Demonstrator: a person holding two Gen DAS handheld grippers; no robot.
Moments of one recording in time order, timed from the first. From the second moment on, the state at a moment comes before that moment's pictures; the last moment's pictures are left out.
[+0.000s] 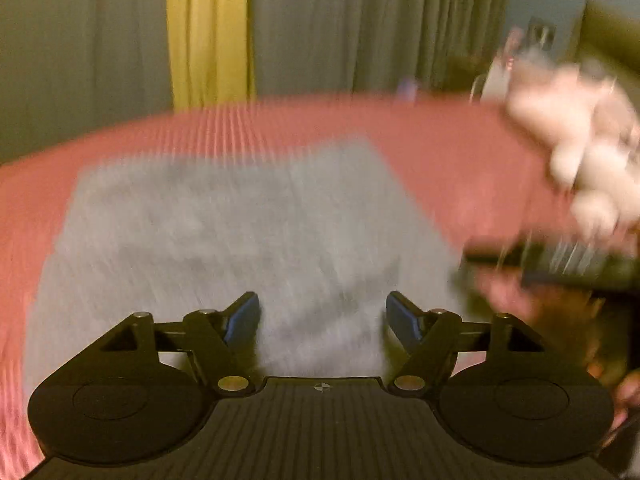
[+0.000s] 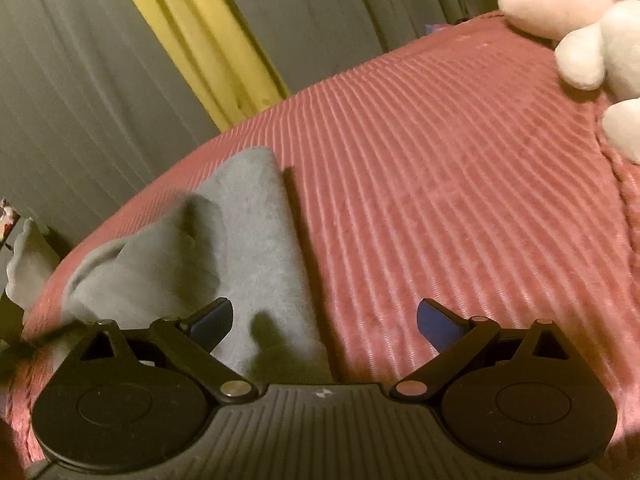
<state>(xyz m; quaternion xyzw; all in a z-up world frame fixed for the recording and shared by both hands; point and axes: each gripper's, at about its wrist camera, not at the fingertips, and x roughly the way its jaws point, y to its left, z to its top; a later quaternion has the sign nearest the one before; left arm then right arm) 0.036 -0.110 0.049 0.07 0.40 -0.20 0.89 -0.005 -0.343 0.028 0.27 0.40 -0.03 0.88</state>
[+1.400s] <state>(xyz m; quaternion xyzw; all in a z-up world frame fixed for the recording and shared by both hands) 0.033 0.071 0.039 -0.19 0.45 0.12 0.87 0.049 -0.292 0.000 0.48 0.43 0.07 0.76</state>
